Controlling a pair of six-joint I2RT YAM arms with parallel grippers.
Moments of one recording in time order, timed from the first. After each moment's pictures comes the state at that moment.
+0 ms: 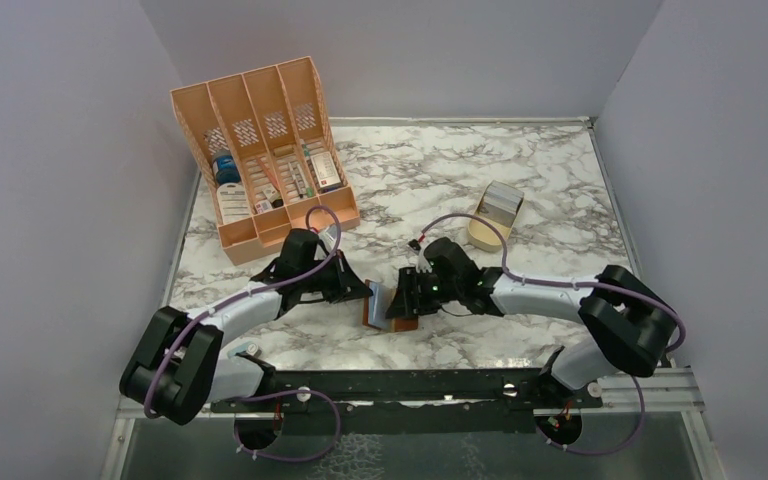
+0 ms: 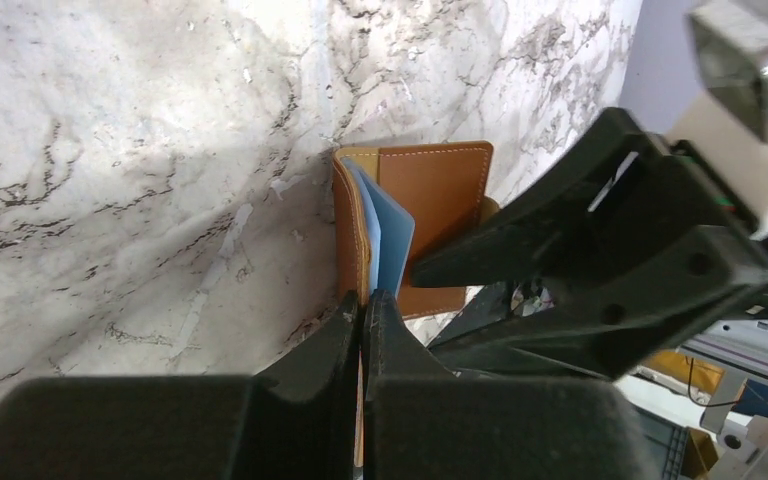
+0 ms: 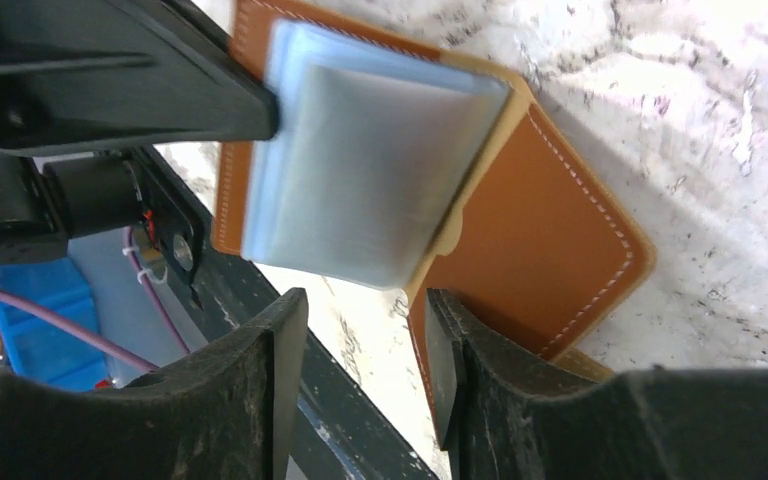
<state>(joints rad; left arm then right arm) -0.43 1.27 0.44 0.08 0.60 -0.85 0.88 1.49 0.67 0.07 -0.34 0.74</state>
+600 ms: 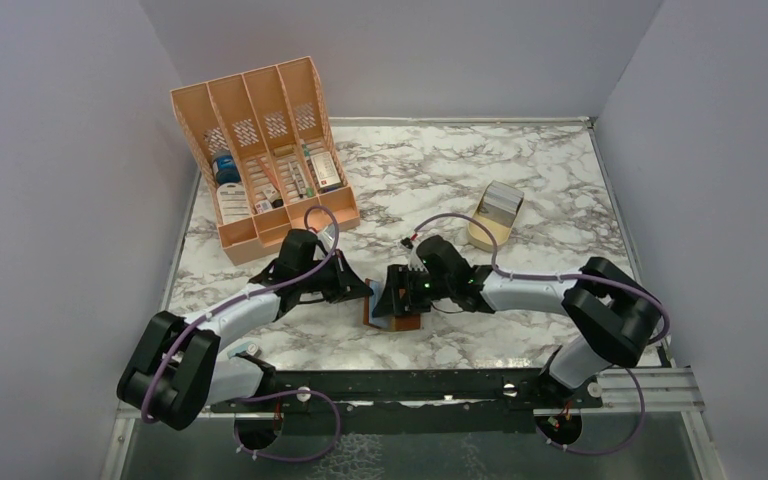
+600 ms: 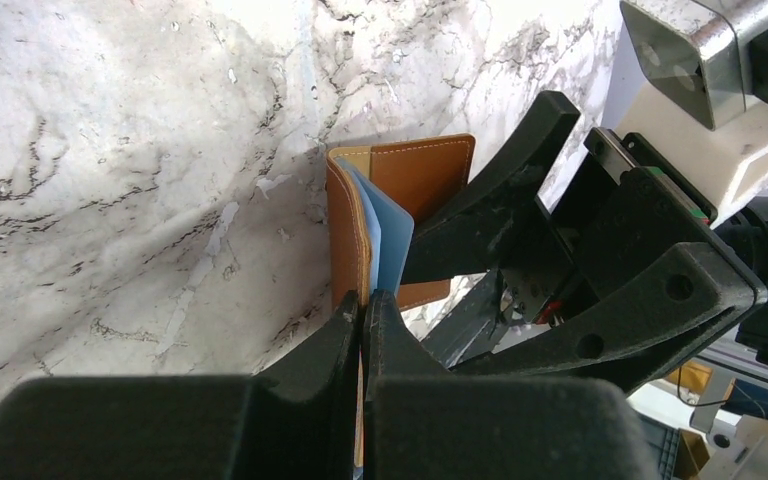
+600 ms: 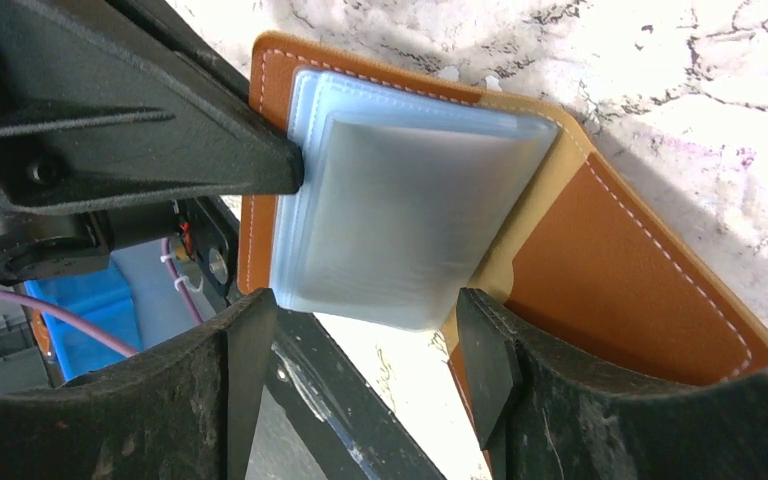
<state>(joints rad) -0.44 1.23 0.43 0.08 0.60 -0.87 0.89 1.57 0.69 0.16 -0.39 0.80</state>
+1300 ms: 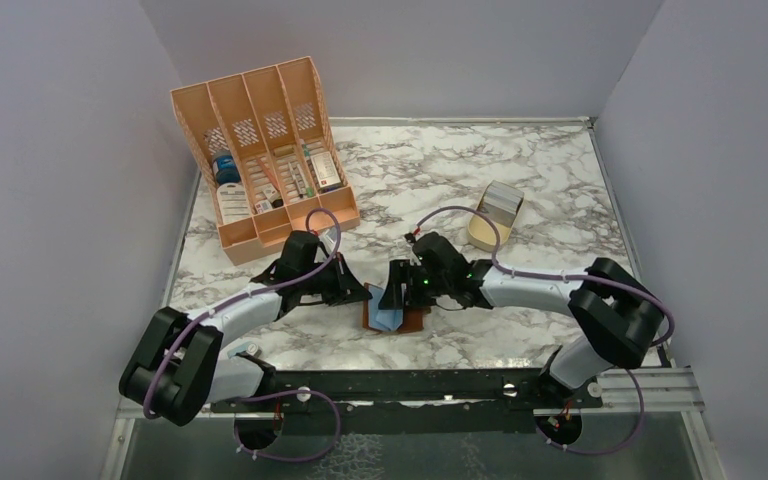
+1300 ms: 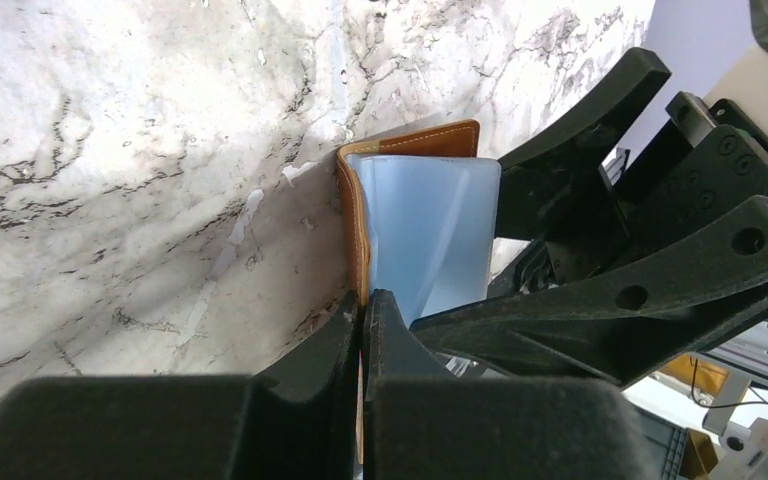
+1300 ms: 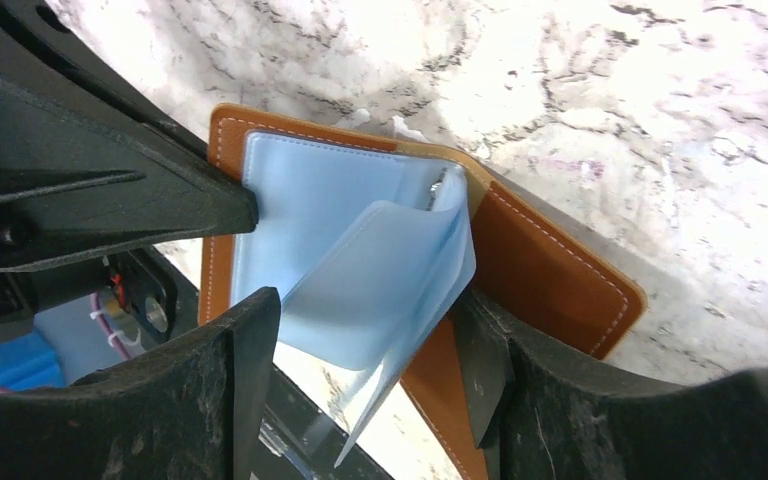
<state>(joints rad) -0.44 1.25 0.43 0.06 0.59 -0.84 0.89 1.57 0.76 0.02 -0.22 0.76</state>
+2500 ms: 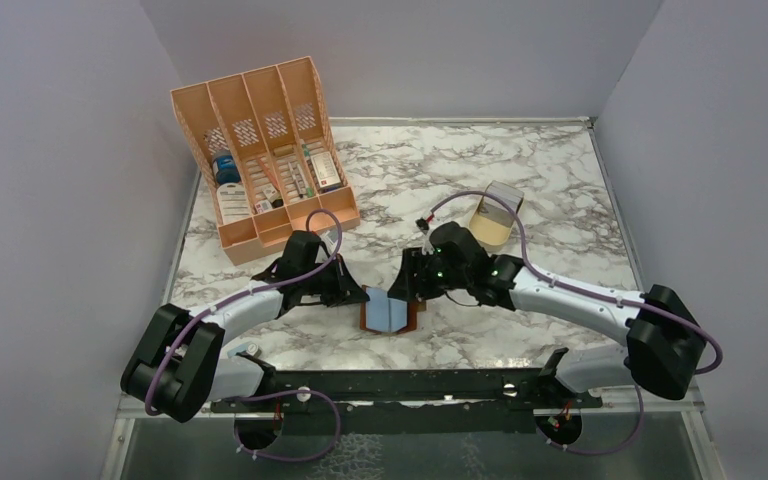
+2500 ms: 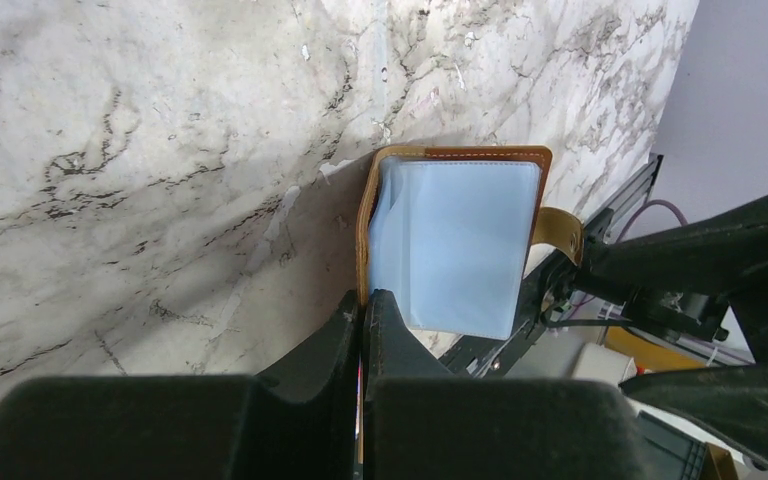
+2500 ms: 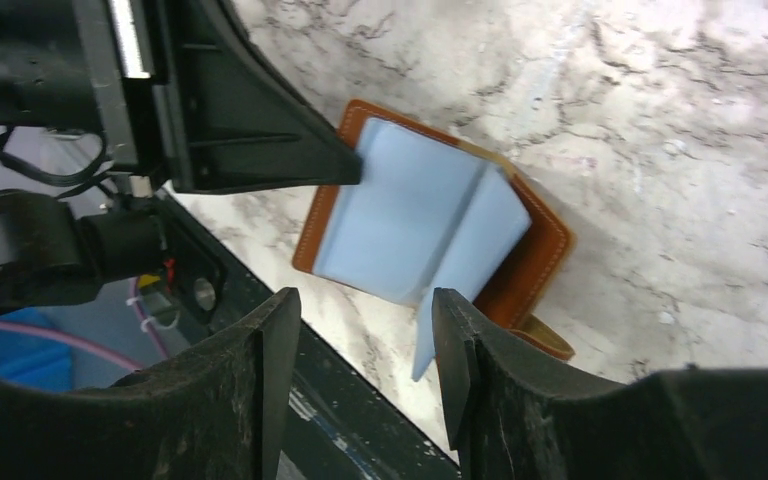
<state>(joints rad) -0.44 1.27 0.44 0.01 0.55 -0.80 0.89 1.33 0.81 -0.18 -0.15 0.69</state>
